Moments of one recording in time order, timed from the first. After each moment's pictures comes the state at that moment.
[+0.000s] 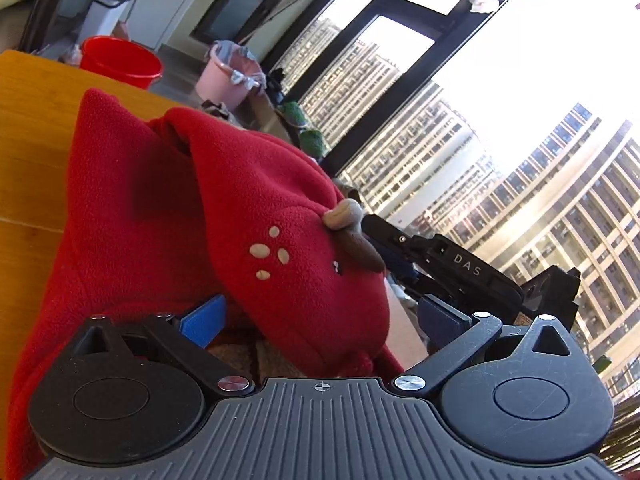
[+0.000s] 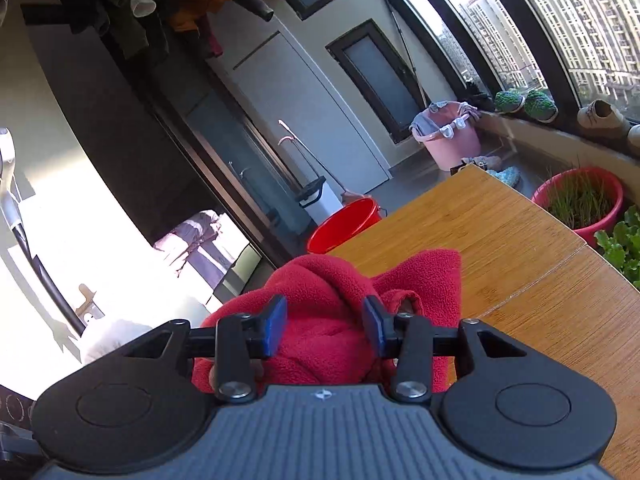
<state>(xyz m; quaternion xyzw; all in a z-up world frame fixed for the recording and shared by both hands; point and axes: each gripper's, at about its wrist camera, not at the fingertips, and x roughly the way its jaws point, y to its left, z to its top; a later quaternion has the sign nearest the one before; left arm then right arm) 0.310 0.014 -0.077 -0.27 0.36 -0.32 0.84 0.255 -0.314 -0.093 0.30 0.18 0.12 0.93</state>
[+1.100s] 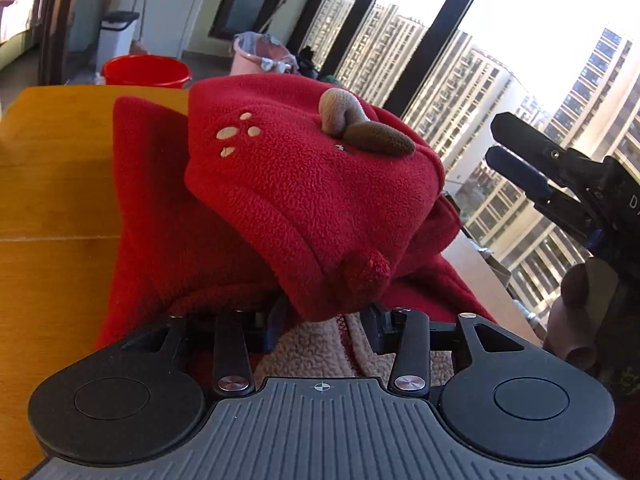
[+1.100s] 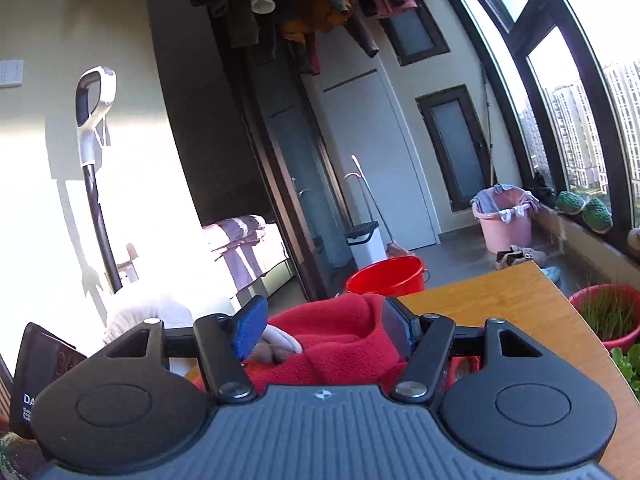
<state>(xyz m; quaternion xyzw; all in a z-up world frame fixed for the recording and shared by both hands) 0.307 0.019 -0.086 -0.13 0.39 -0.24 0.88 0.229 -0.265 -0.045 0.15 0.11 0.21 0.96</state>
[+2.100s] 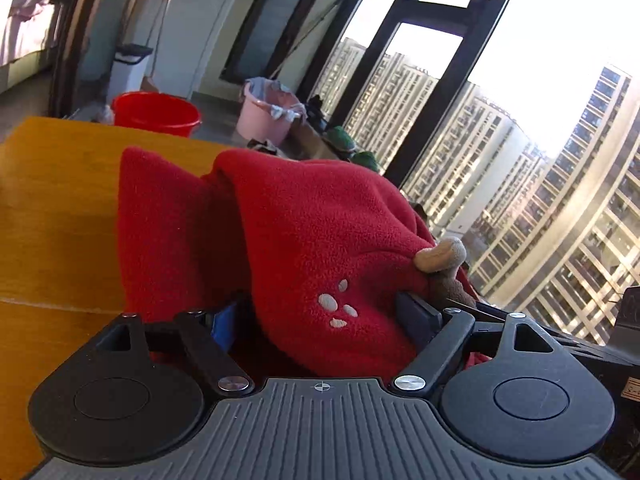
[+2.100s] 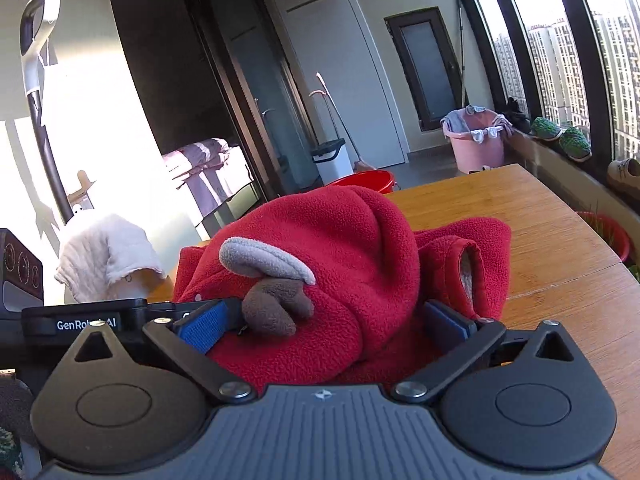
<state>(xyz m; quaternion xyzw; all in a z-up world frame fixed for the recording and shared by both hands) 0.343 0.029 -0.089 -0.16 0.31 -0.22 0.91 0.255 -0.248 -0.104 0.15 0.24 0.16 0.95</state>
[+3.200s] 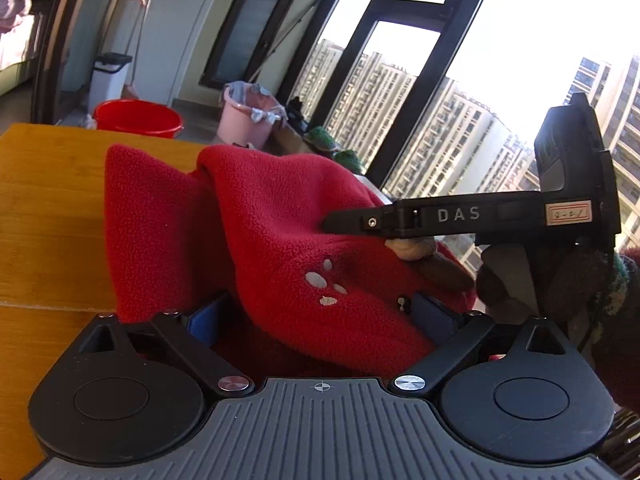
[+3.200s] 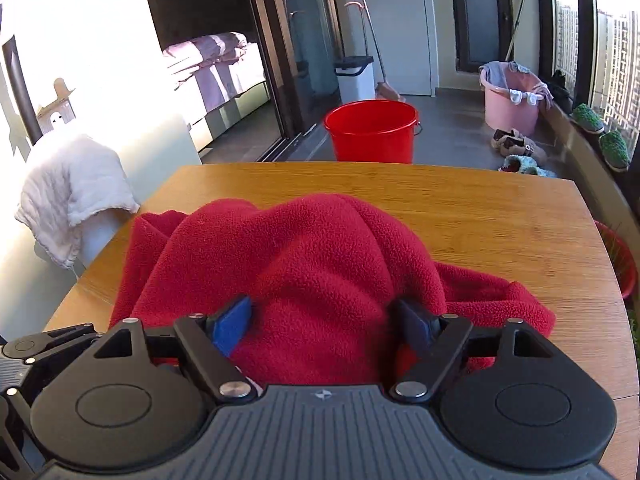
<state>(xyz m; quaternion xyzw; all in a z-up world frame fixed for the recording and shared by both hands) 0.334 0.030 -0.100 -0.14 0.30 -0.25 0.91 0.374 -0.210 -0.071 0.02 0.37 0.20 0.91</state>
